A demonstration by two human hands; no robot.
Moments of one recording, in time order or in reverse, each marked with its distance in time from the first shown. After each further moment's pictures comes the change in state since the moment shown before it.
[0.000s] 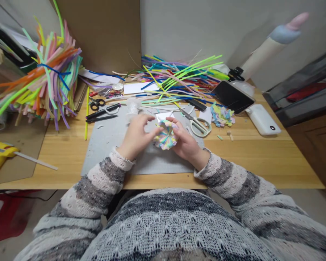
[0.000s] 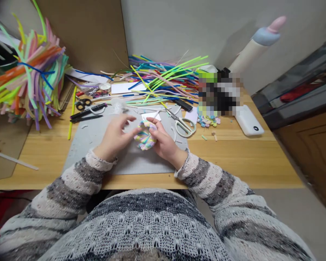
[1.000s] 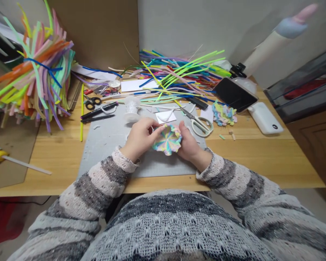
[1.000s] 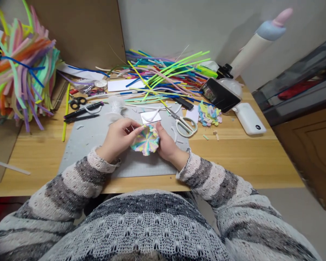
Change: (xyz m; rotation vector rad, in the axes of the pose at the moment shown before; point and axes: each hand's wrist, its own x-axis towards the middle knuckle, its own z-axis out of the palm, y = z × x) left_hand -0.001 0.009 0.013 -0.138 -0.054 -0.082; right_hand 0.009 0.012 -0.007 -0.031 0.049 0.110
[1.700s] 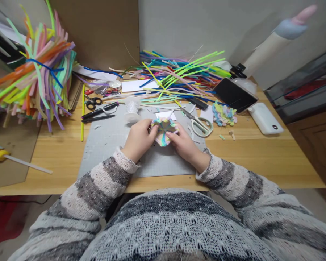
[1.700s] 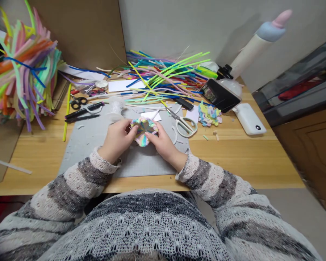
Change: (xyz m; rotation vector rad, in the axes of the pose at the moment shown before) left_hand -0.003 0.001 0.000 0.235 -0.007 -0.108; right_hand 0.000 0.010 -0.016 -0.481 0.062 -0.207
